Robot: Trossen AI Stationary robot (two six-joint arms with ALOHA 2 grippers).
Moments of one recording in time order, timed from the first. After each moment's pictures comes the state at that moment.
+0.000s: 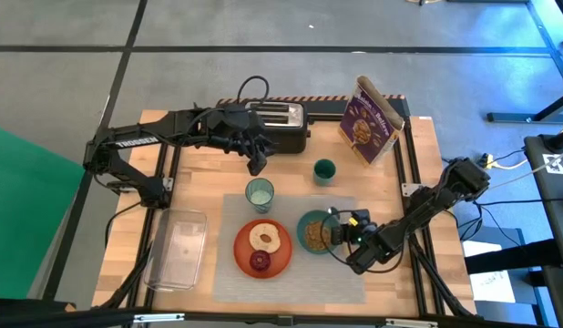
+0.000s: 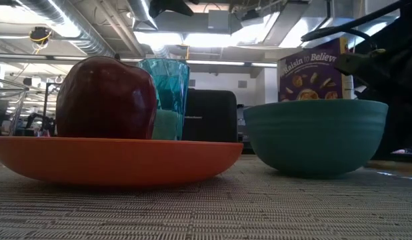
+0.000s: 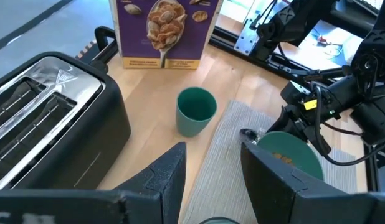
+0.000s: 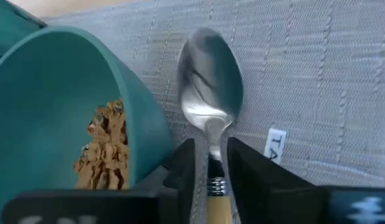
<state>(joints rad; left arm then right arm) 0.16 1.44 1.56 -0.75 -0.08 -0.32 0.69 1.64 0.75 -0.51 0.67 2.10</state>
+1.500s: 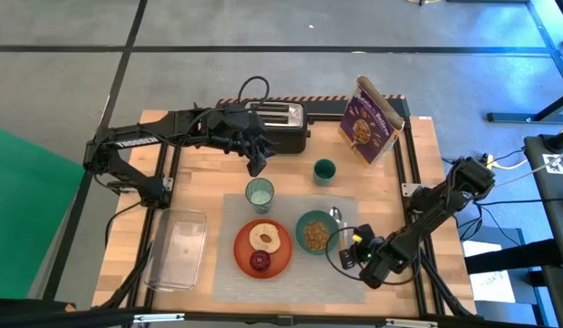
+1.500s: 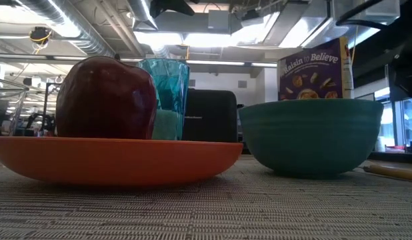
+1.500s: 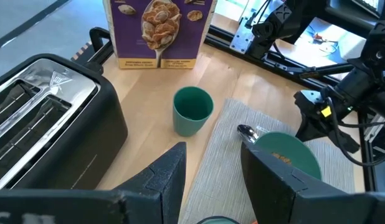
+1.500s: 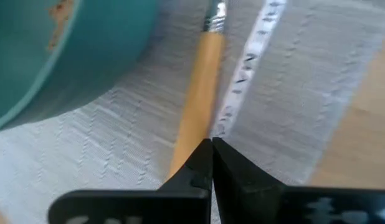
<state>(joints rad) 0.16 1.44 1.56 -0.75 -0.07 -0.30 0.83 1.60 0.75 -0.45 0.41 2.03</state>
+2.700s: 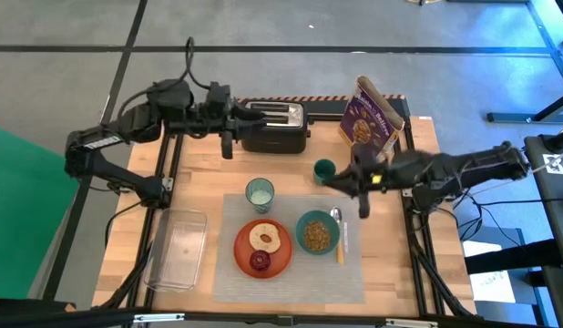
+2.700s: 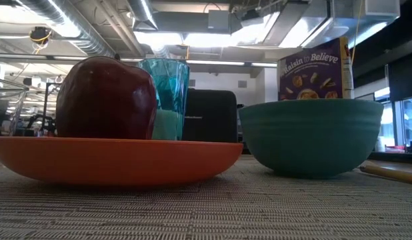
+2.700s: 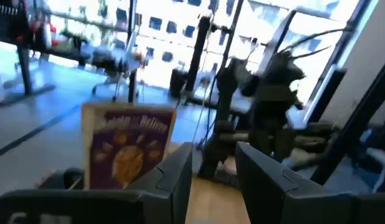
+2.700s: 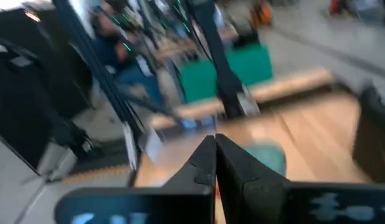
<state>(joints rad) 0.17 1.24 1.56 -0.39 0.01 -0.22 0.25 1.05 1.05 -0.16 0.18 0.35</state>
